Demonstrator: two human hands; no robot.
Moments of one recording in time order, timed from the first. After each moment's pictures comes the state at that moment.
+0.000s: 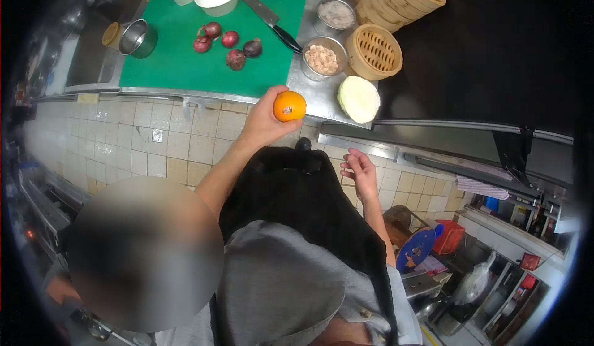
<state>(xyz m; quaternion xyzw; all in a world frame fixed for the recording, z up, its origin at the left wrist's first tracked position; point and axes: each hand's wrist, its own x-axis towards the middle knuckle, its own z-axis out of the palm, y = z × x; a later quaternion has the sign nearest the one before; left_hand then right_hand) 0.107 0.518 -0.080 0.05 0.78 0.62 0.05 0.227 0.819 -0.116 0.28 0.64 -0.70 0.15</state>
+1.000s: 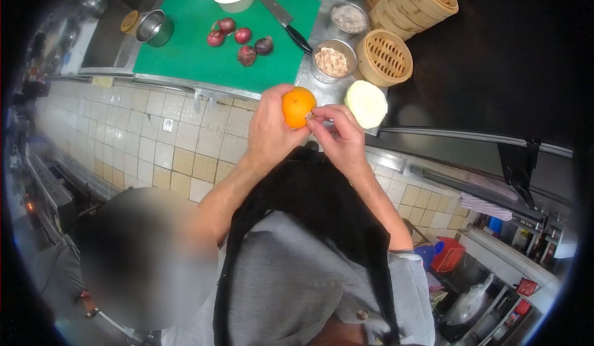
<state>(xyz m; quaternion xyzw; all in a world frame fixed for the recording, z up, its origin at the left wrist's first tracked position) 0.137 0.548 -0.007 0.04 0.87 0.45 -0.20 0.129 0.711 0.001 -0.19 0.79 -0.57 -0.05</state>
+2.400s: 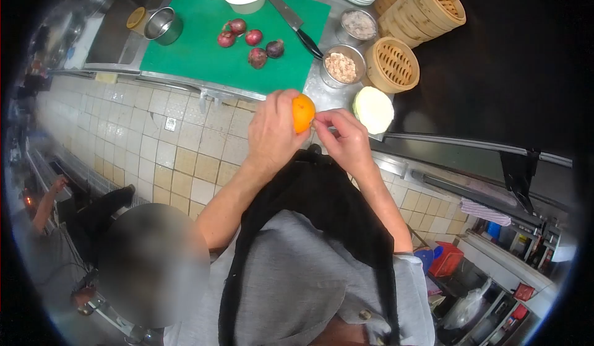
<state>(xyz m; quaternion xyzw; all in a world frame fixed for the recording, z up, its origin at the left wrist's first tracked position) 0.143 0.529 0.002 0.03 0.93 0.34 -0.16 0.121 0.700 0.012 -0.21 0.84 -0.50 -0.01</state>
